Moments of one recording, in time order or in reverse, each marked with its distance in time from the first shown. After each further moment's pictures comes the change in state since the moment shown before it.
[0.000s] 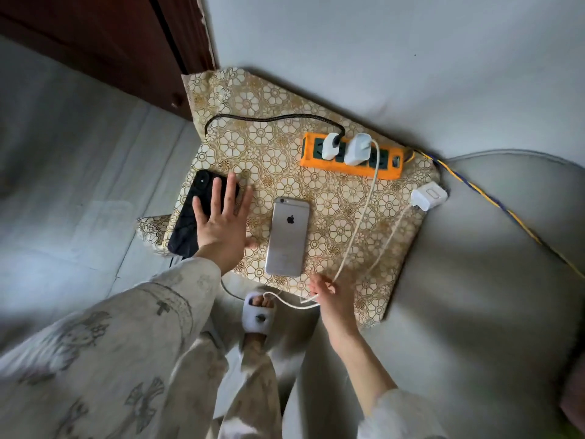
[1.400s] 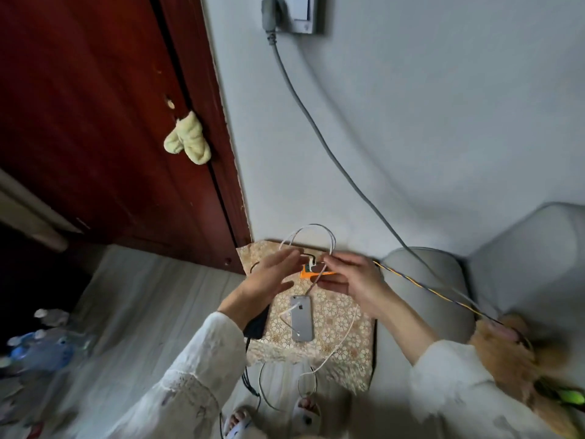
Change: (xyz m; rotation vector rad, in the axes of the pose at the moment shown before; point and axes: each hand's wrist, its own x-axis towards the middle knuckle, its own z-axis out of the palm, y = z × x) left_hand -0.285 0.036 -0.264 -1.442 -0.115 0.418; right_hand -0.264 -0.221 -0.134 0.405 -0.393 -0.502
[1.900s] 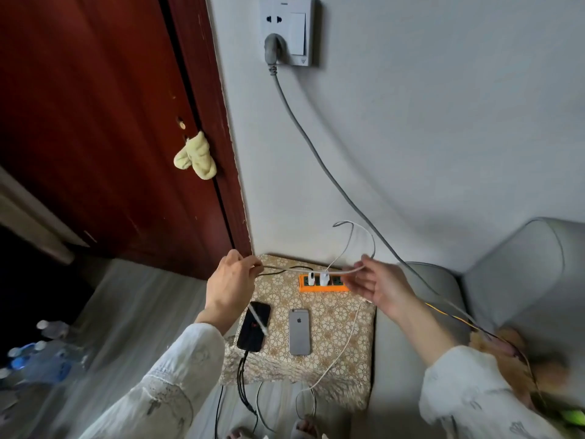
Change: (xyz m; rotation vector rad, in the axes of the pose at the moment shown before) left_hand -0.029 0.005 -0.028 1.235 0.635 0.282; right_hand -0.025 -0.024 -0.033 0.215 0.235 0.133
